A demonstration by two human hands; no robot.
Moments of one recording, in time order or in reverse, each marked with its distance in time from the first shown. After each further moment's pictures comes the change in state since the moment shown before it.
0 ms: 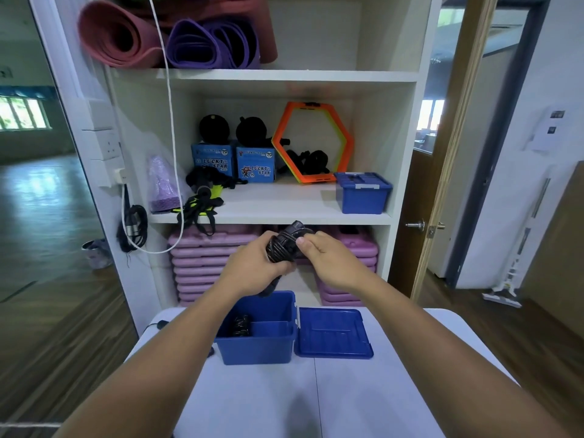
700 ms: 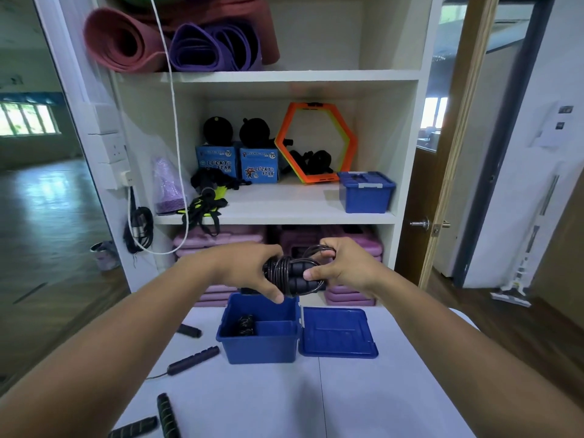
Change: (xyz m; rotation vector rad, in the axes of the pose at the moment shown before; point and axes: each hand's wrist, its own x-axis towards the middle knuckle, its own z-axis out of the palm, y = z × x) left_hand 0.005 0.016 -0.049 0.444 -0.593 0.152; right_hand -0.013 0.021 -0.012 0.578 -0.157 0.196
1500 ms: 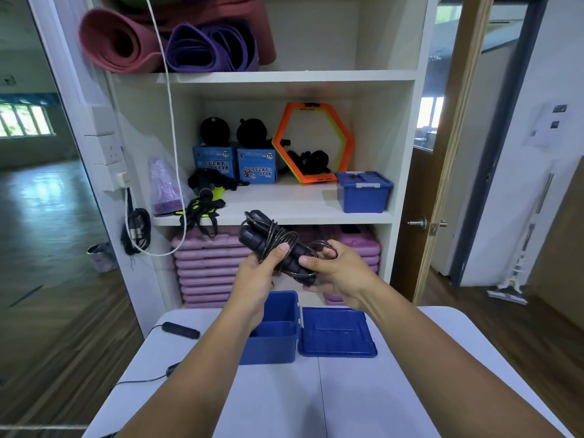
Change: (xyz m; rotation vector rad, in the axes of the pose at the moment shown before) left_hand 0.013 0.040 0.075 -1.457 0.739 -0.186; right_hand 0.000 0.008 0.024 0.477 0.185 0.098
